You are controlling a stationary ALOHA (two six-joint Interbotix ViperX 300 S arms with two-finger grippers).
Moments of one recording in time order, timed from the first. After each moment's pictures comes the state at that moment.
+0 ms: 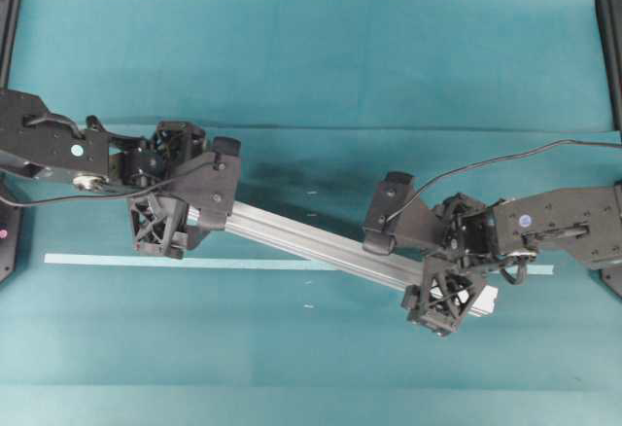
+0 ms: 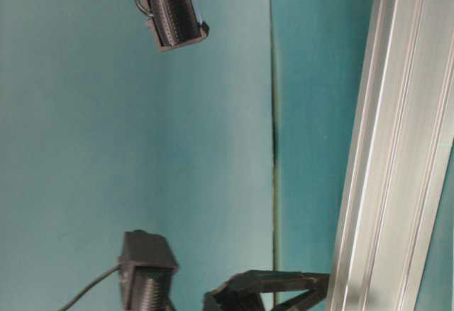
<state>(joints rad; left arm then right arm) 0.12 -0.07 0.78 0.02 0.36 0.28 0.12 0.00 0.74 0.09 0.52 0.40</state>
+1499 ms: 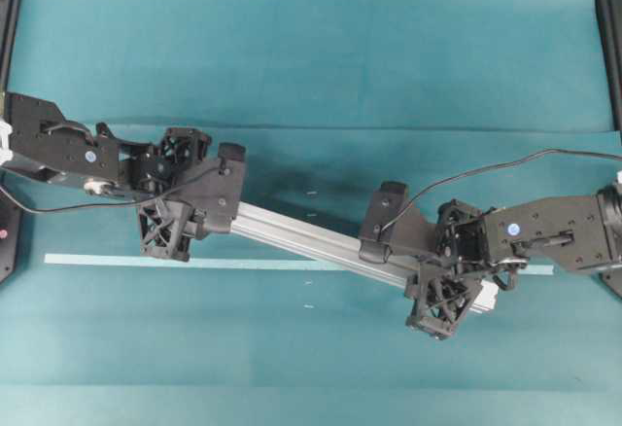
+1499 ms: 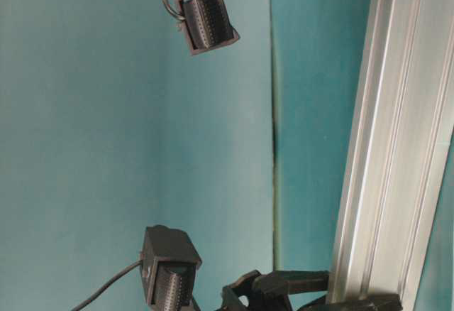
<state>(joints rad) 0.12 -0.02 0.79 0.03 0.28 0.29 0.12 0.04 0.74 0.09 0.50 0.40</state>
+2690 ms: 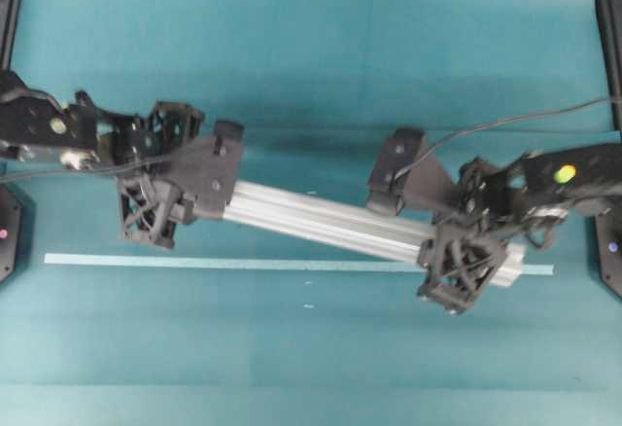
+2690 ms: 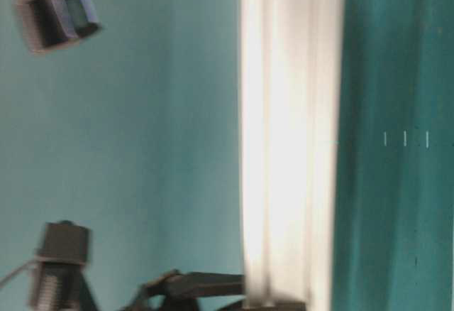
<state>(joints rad) 0.12 -0.19 0.63 0.02 0.66 0.33 0.06 -0.20 0.56 0.10 0.92 0.40</state>
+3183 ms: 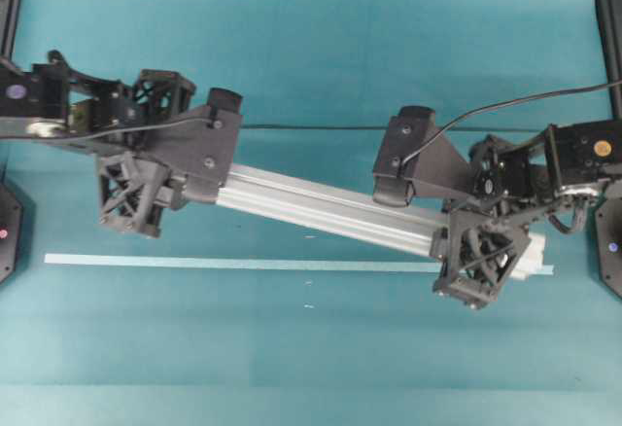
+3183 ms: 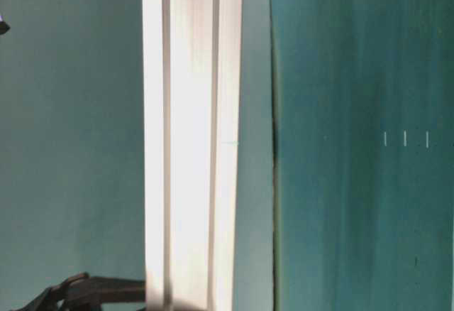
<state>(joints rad) 0.08 -0.28 0.45 0.03 0.93 0.28 0.05 -0.23 0.45 0.08 1.08 0.31</state>
